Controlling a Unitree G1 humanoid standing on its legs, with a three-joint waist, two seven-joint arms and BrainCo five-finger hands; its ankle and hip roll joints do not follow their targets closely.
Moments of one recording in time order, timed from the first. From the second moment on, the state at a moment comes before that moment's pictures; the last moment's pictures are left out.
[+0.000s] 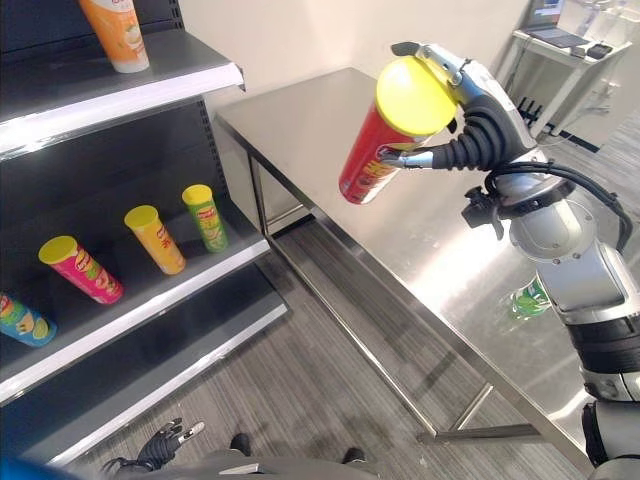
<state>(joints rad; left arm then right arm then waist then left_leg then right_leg) 0.21 0.28 -0.11 0.96 -0.19 -0.17 -0.01 -0.54 -1.02 0.13 -0.16 0.04 -0.34 -0.03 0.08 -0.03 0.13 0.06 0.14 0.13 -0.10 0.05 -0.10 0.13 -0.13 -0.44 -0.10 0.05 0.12</state>
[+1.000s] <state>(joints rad) 0.09 0.44 -0.13 1.01 -0.15 -0.21 -0.01 -0.16 -0.99 -0.08 -0.22 0.00 -0.29 0.00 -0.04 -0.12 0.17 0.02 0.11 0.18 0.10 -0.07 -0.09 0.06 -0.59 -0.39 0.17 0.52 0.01</state>
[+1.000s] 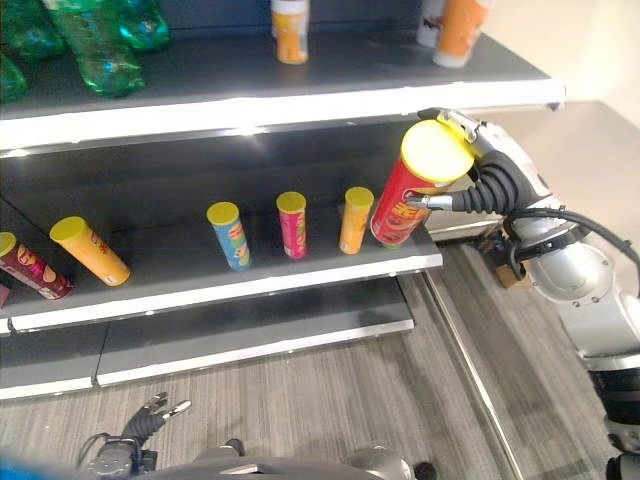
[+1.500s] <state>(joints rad) 0.07 0.28 -0.11 1.11 -0.13 -0.19 -0.01 -0.36 -1.07 0.05 -0.30 0.02 -0.33 0.05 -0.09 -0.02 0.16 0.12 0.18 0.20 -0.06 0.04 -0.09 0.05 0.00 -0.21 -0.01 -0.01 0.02</state>
